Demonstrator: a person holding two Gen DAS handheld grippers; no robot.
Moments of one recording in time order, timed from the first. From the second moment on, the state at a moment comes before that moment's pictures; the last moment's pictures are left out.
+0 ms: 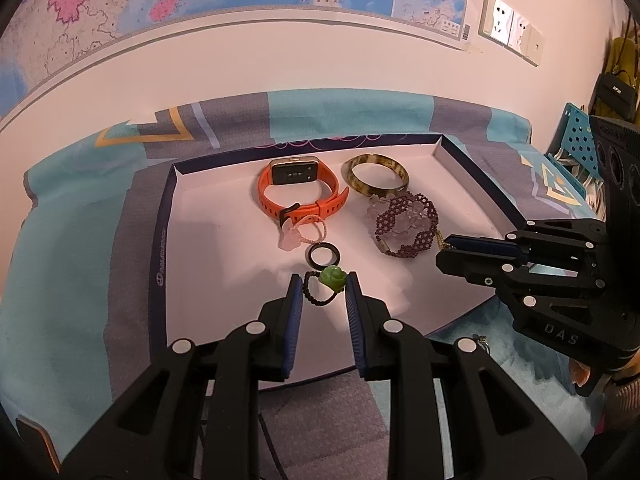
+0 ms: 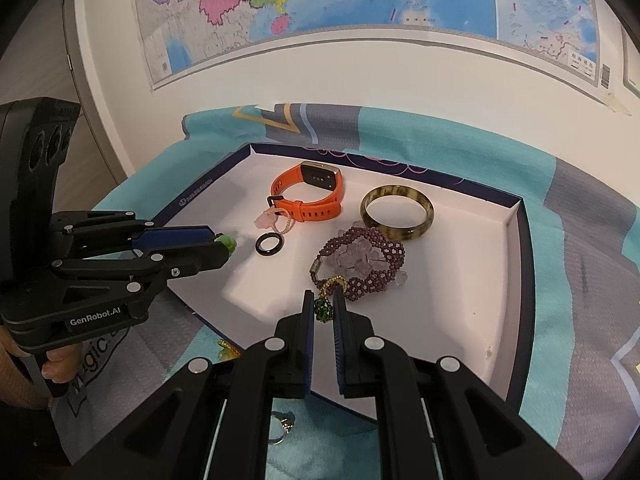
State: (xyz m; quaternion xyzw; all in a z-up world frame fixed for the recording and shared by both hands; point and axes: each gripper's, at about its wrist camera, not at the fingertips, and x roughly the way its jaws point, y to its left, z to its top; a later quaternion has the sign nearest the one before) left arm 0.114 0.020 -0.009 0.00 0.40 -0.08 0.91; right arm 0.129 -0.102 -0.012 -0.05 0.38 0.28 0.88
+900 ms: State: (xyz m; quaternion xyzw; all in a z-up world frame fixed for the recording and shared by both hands) left arm 0.126 0.024 -0.020 -0.02 0.41 -0.08 0.91; right arm 0.138 -0.095 -0.021 -0.06 0.40 0.27 0.88
